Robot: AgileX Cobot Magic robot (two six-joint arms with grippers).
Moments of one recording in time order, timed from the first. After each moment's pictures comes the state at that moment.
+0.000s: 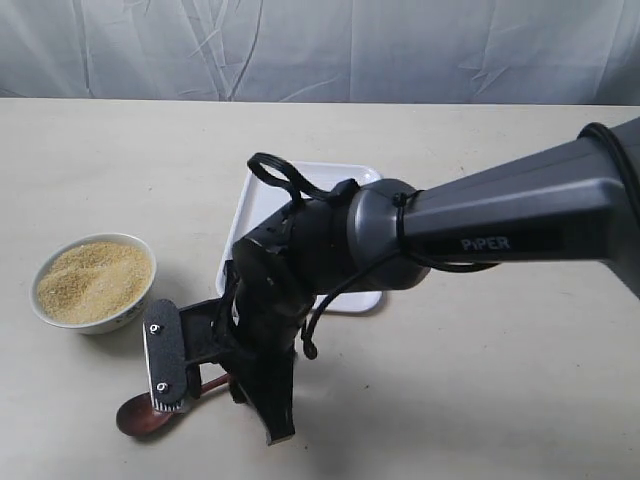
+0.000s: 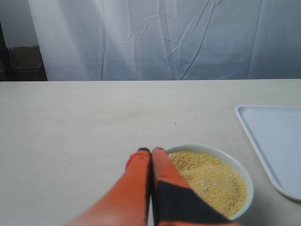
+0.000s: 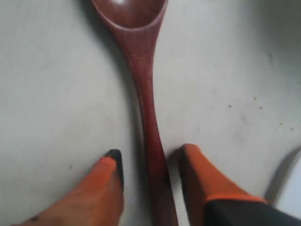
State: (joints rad) left arm -0.06 0.01 0.00 -0.05 0.24 0.03; right arm 1.01 2.04 -1.23 0.13 0.55 -1.07
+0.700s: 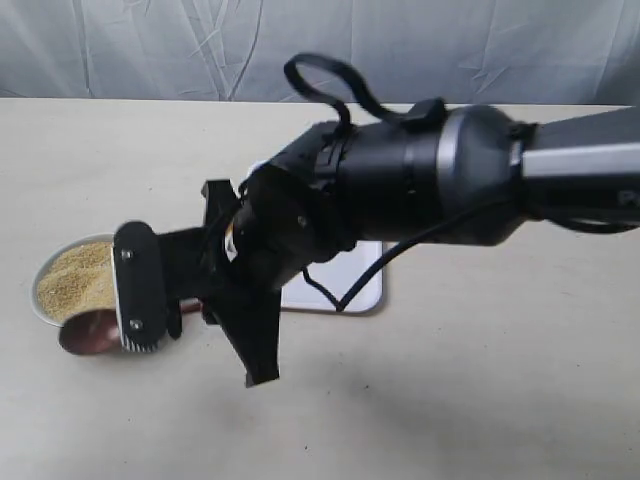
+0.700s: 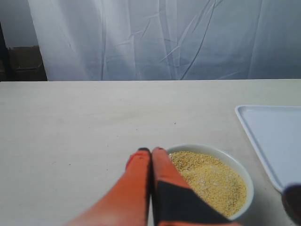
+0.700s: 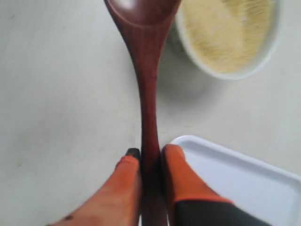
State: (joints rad) left arm -0.06 0.01 0.00 -0.05 0.24 0.03; right arm 1.01 1.83 -1.25 0.07 0.51 -1.03
